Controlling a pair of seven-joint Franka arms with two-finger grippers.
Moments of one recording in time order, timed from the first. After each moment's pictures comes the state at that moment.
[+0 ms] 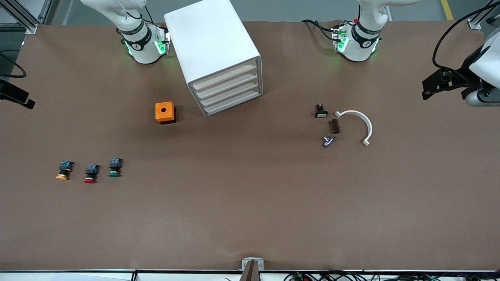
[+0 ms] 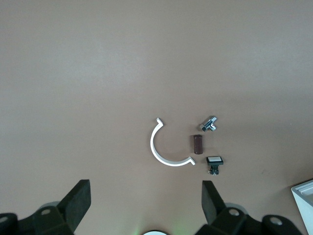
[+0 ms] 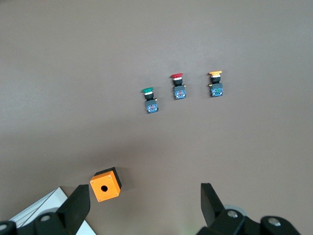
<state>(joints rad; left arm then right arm) -0.06 0.06 -0.07 -1.39 0.05 1.41 -0.08 -0.07 0.06 -0.05 -1.40 0.00 1.44 0.07</state>
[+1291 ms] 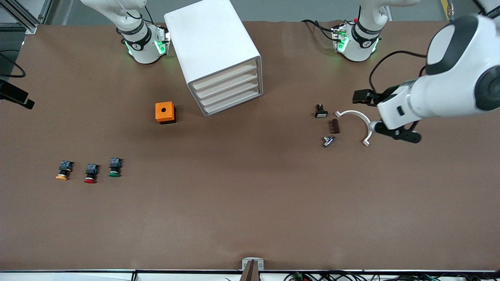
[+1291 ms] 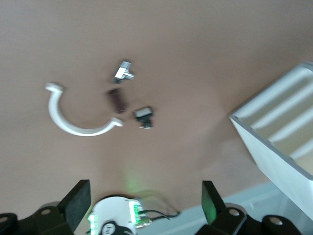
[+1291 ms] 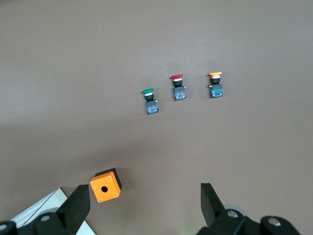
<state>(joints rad) -0.12 0.30 -0.16 -1.42 -0.25 1.31 0.00 -0.07 0.06 -0.05 -1.40 0.00 1.44 0.07</state>
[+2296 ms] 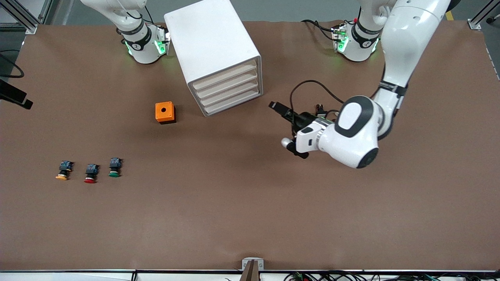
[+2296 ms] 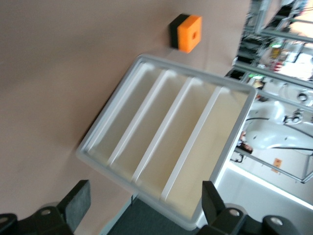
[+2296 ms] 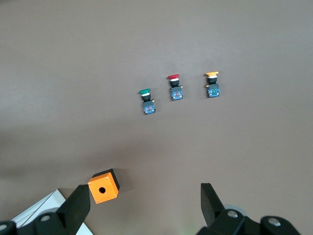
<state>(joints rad) -0.20 0.60 -0.33 -1.55 -0.85 1.66 0.22 -0.07 0.07 -0.06 -1.40 0.00 1.44 0.06</state>
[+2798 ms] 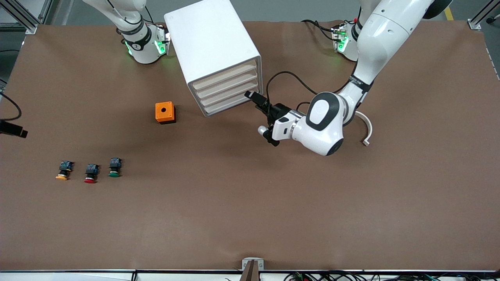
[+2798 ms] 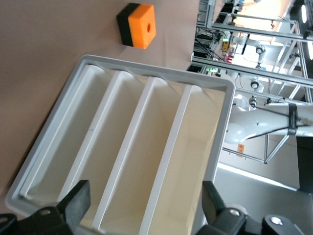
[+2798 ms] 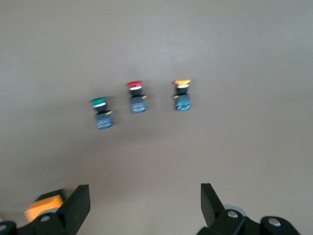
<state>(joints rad) -0.26 0.63 -0.37 -1.67 -1.05 1.76 0.43 -0.20 0.30 -0.07 -1.41 -0.08 1.62 -0.11</state>
